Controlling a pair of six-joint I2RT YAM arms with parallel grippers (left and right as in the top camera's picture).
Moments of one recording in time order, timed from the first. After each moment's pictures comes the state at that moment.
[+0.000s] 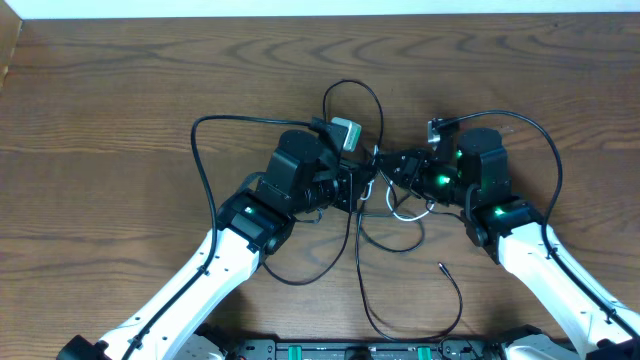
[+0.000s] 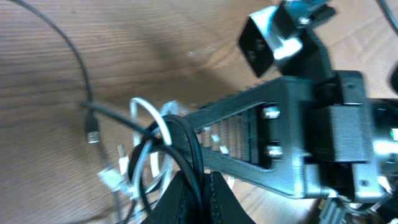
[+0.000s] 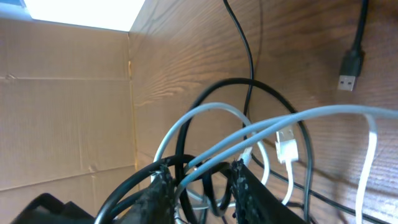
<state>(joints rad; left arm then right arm) -0.59 1.29 0.87 -0.14 0.41 -0.46 0.33 1.32 0.69 0.07 -0.59 0.99</state>
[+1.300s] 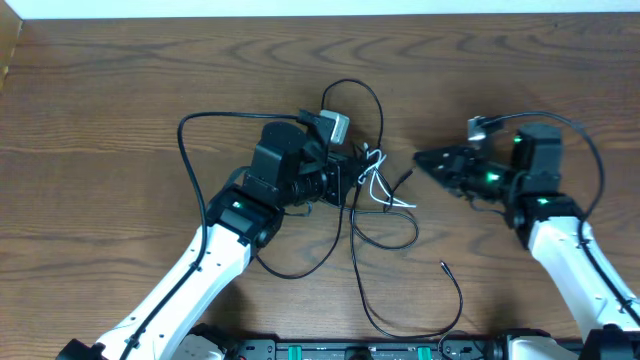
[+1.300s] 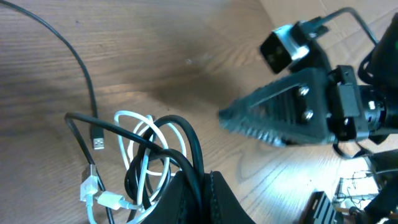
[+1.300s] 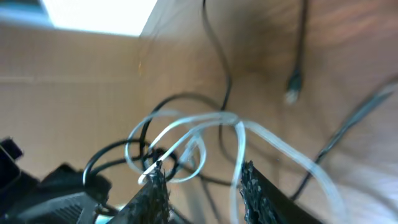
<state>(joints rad) -0.51 1.29 0.87 -0.13 0.50 -0.43 0.04 1.34 0.69 -0.05 -0.91 0.80</state>
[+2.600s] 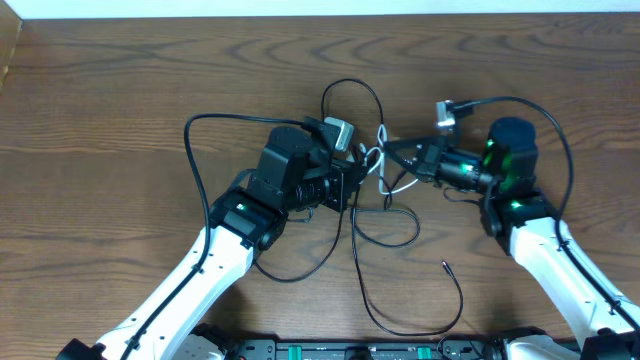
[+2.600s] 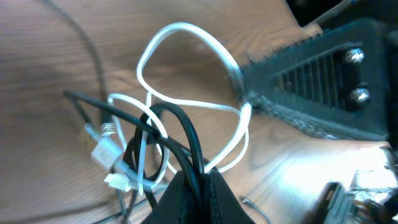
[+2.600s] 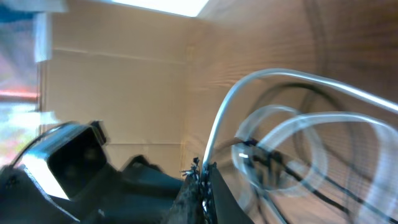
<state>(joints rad) -0.54 1.29 0.87 -0.20 0.44 -0.40 0.19 1.34 0.69 0.29 -0.92 1.05</state>
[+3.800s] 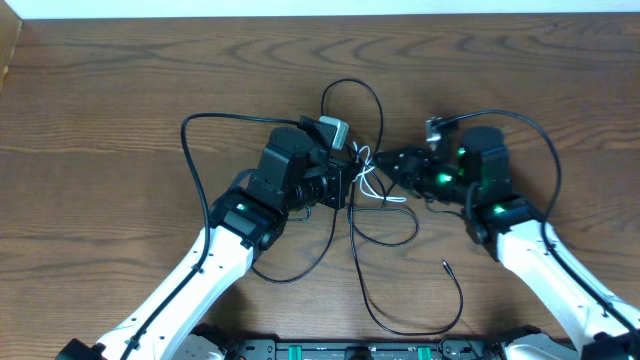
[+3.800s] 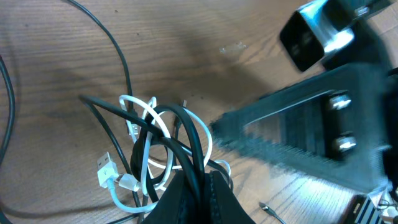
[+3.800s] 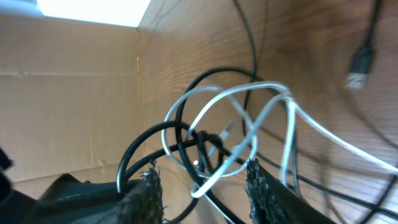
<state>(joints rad) -0.54 1.29 0.87 -0.21 0.36 -0.38 0.32 1.35 0.69 0.11 -0.64 1.02</state>
